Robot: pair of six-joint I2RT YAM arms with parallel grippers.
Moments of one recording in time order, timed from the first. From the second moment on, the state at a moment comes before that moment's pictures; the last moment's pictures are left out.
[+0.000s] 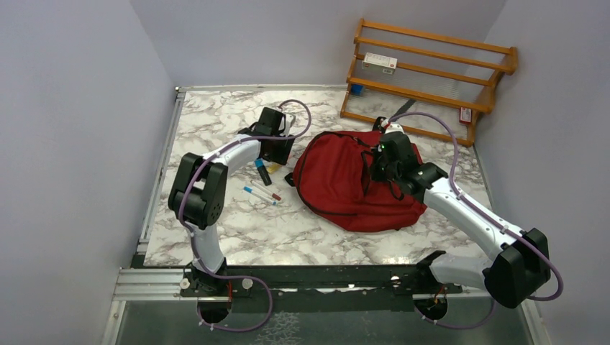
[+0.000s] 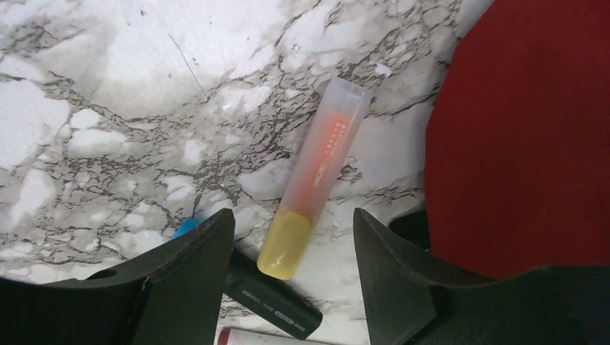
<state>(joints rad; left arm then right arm) -0.39 1.84 1.28 -0.37 0.02 0.02 0.53 1.20 0.91 -0.44 0.21 0.37</state>
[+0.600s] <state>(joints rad) -0.38 1.95 1.33 -0.41 0.03 0.05 0.53 1.24 0.92 -0.44 0.19 0.37</state>
